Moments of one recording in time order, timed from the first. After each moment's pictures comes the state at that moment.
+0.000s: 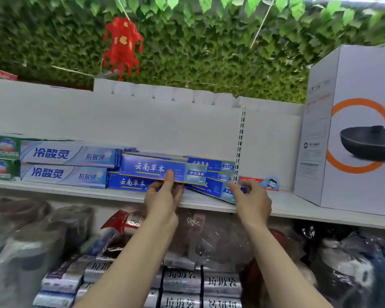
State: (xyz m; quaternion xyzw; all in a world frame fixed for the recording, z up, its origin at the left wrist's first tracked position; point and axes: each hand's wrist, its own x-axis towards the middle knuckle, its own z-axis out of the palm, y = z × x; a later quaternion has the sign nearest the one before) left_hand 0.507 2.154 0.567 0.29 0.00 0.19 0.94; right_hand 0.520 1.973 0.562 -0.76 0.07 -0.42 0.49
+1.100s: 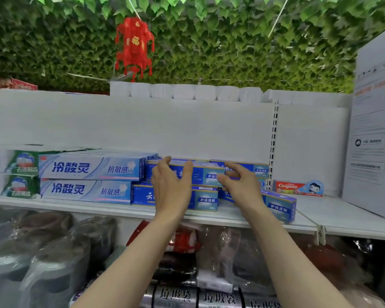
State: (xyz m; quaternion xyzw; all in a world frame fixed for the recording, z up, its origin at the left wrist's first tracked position) left_hand 0.552 2.224 0.594 0.73 0.00 0.41 0.55; right_hand 0.599 2.063 0.595 -0.74 -0.11 -0.28 0.60
